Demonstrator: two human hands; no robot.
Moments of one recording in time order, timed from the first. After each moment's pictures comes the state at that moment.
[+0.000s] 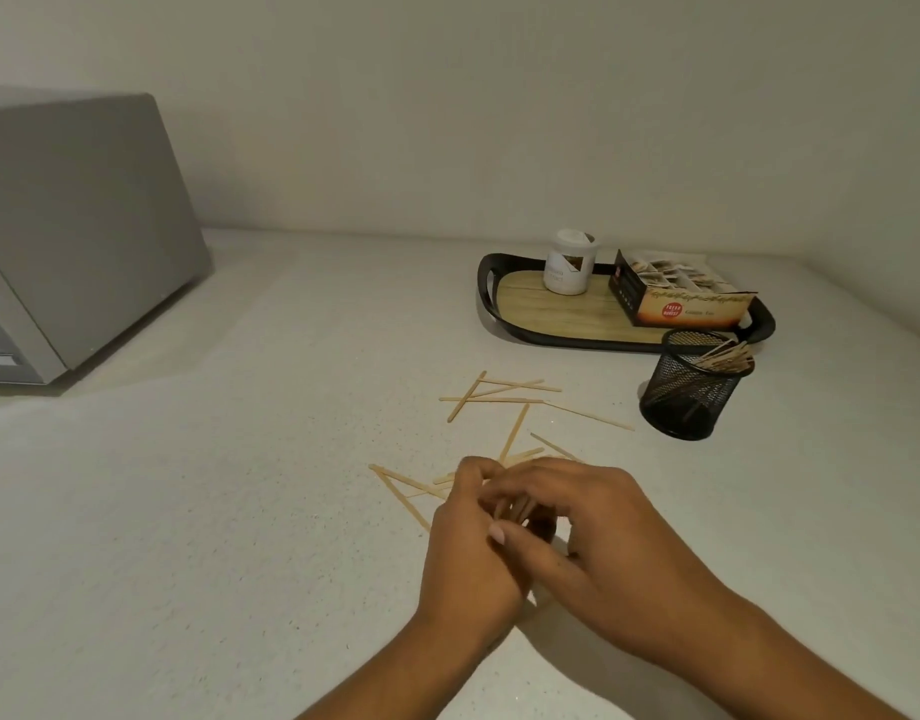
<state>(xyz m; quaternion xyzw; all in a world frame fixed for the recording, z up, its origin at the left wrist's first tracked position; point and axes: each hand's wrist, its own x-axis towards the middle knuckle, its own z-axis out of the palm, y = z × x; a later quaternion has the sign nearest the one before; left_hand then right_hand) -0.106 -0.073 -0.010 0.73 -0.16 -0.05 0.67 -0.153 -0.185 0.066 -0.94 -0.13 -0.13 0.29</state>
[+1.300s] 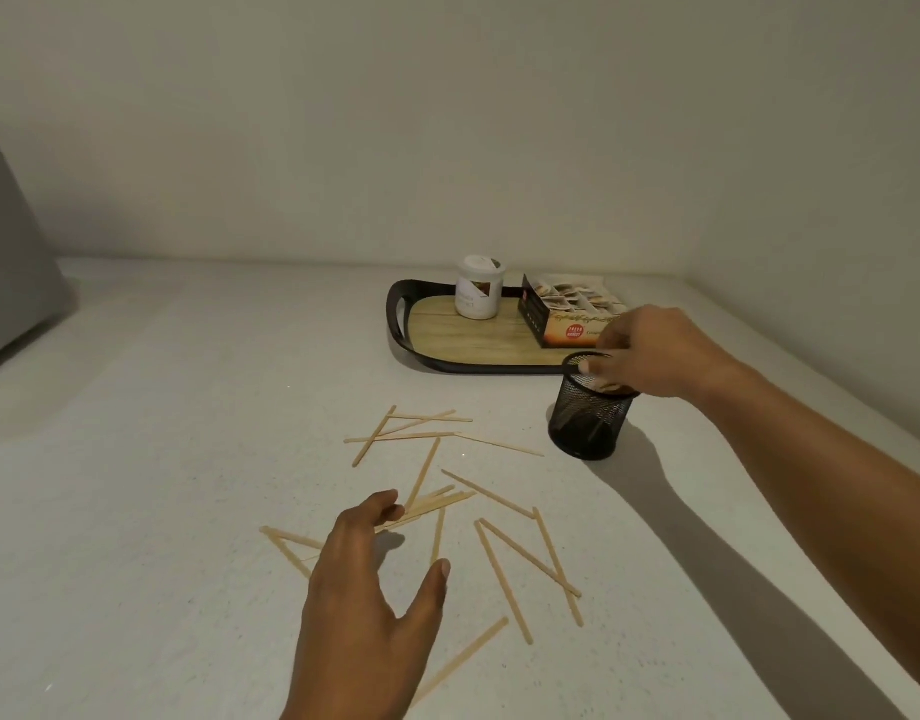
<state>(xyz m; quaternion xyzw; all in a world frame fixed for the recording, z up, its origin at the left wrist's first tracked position) -0.097 -0.068 -0.026 0.83 -0.19 0.10 0.52 -0.050 -0.386 0.130 -0.97 0.21 -0.09 0.09</state>
